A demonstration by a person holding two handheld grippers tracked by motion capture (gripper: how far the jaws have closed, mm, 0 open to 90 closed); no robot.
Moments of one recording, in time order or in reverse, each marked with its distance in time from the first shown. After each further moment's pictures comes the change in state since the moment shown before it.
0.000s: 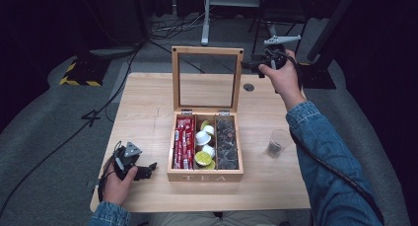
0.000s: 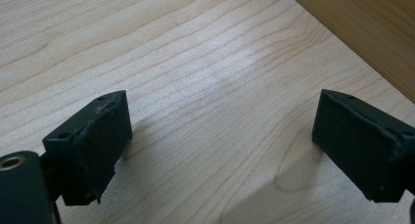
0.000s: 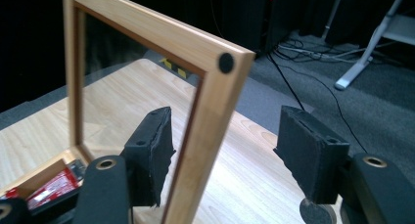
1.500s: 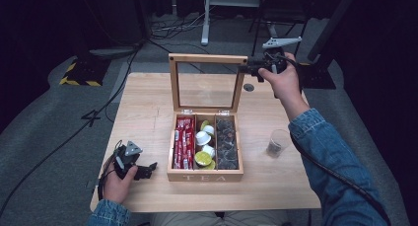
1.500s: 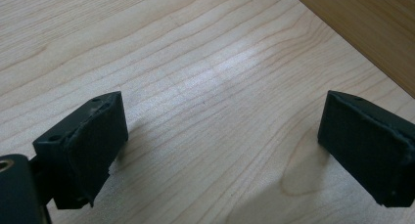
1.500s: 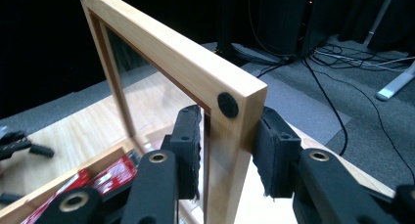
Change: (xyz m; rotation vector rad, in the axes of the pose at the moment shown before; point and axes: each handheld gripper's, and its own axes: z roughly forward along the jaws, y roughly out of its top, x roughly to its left) left arm 0.003 0.002 0.002 0.016 -0.005 0.014; right arm 0.038 0.004 -0.026 -0.015 0.137 -0.039
